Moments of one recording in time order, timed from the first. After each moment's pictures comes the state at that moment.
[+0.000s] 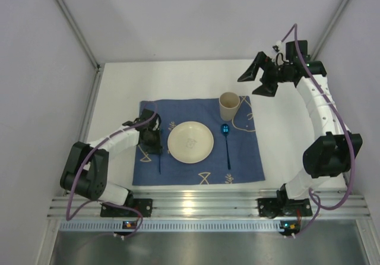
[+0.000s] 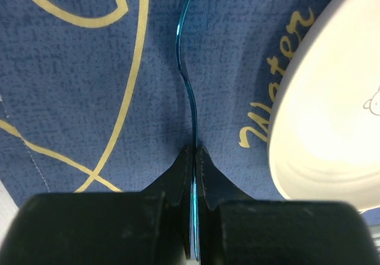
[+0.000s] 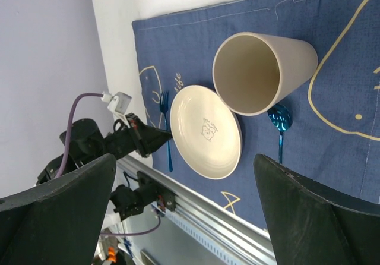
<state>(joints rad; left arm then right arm) -0.35 1.44 0.75 -0.52 0.09 -0.49 0.08 1.63 1.68 -0.90 -0.62 0.57</state>
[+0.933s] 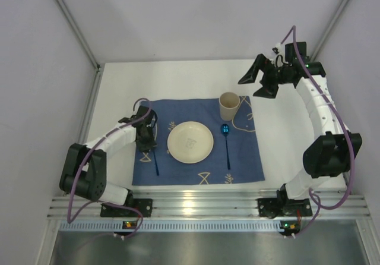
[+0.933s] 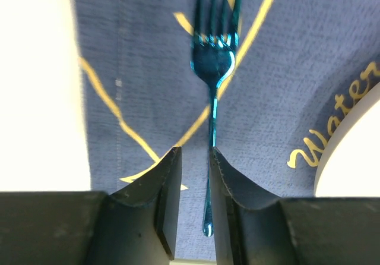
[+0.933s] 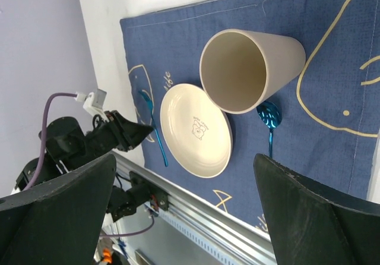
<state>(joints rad) -0.31 1.45 0.80 -0.63 -0.10 -0.54 0.08 1.63 1.66 -0.91 -0.59 0.54</state>
